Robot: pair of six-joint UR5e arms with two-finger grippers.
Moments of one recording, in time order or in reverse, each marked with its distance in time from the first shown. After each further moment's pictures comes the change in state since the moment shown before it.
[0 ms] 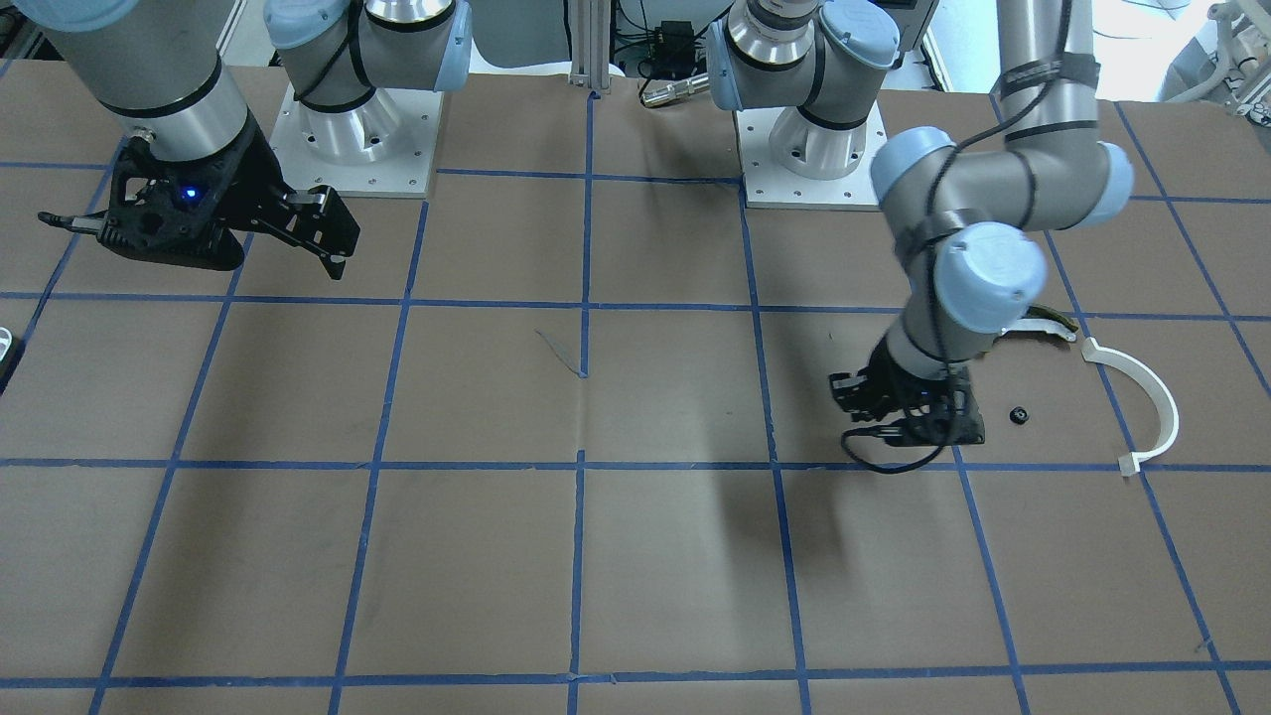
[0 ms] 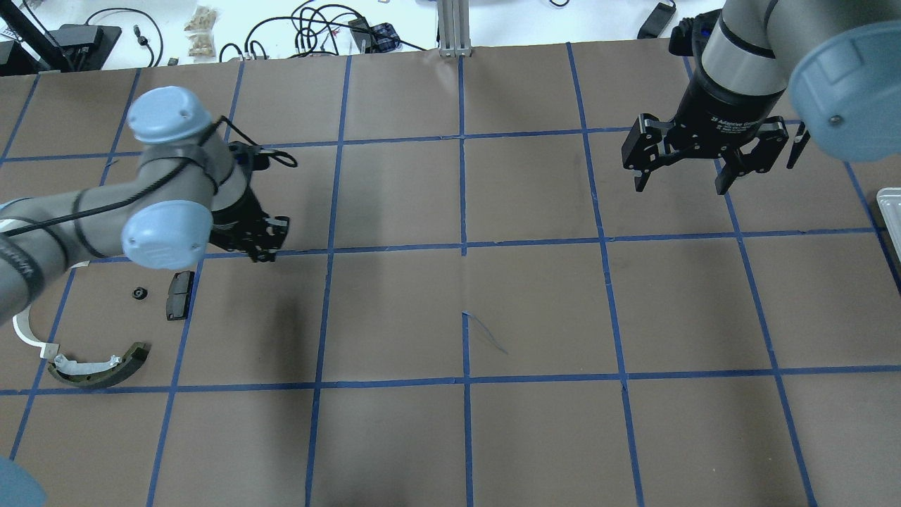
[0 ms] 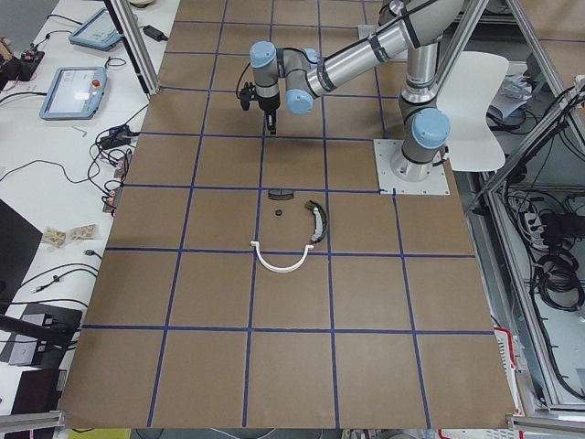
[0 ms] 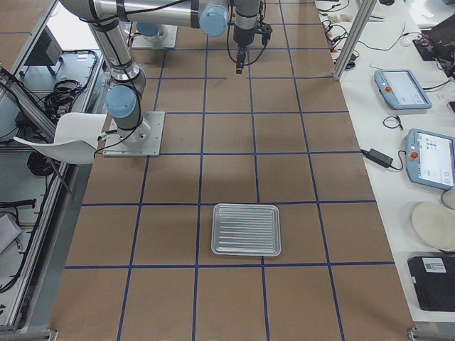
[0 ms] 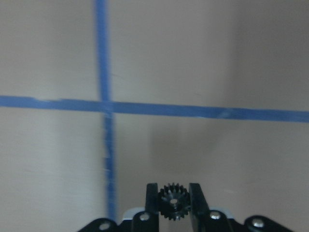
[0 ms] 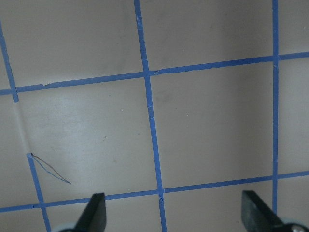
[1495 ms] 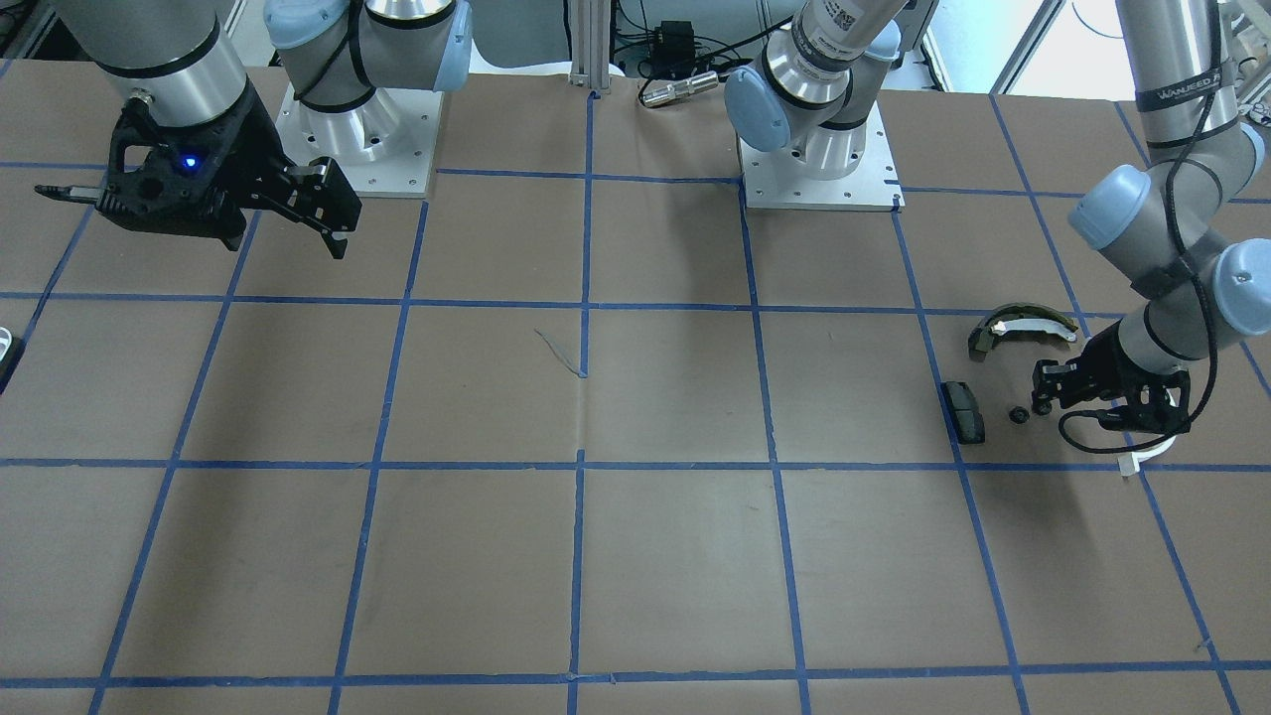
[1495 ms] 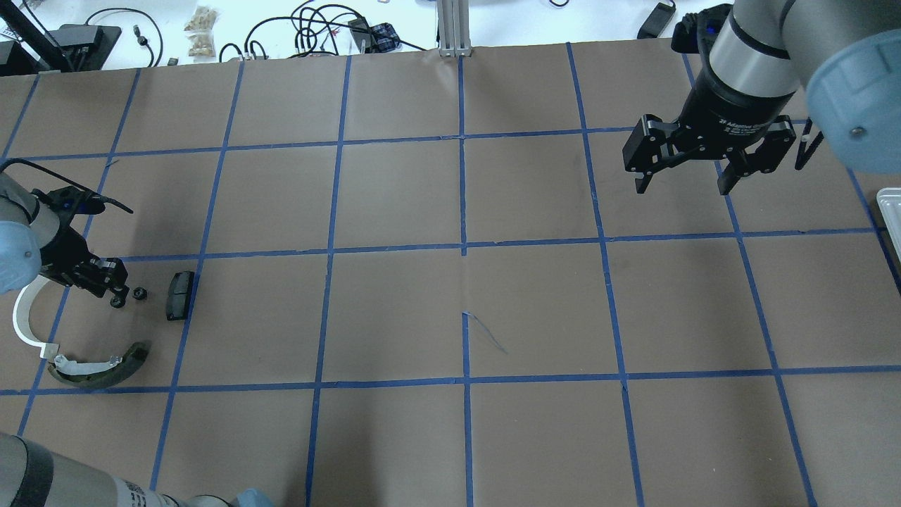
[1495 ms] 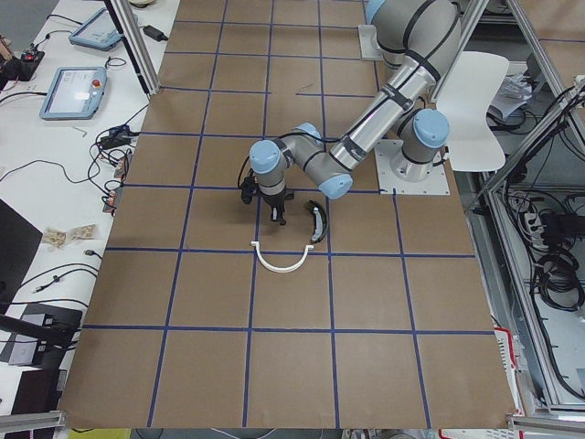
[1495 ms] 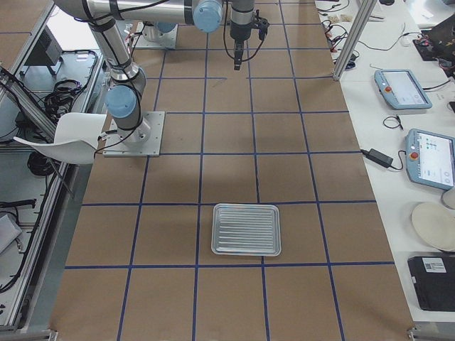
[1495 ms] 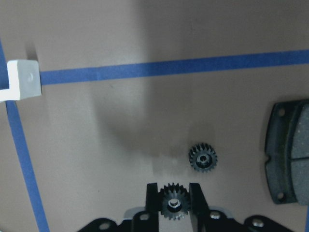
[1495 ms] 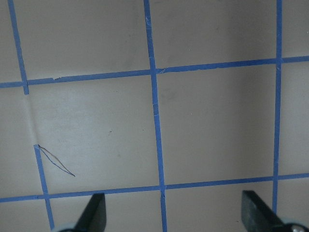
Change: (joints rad) left arm 0.444 -0.107 0.017 0.080 0.020 0.536; right arm 0.003 -0.038 0.010 0.006 0.015 -0.033
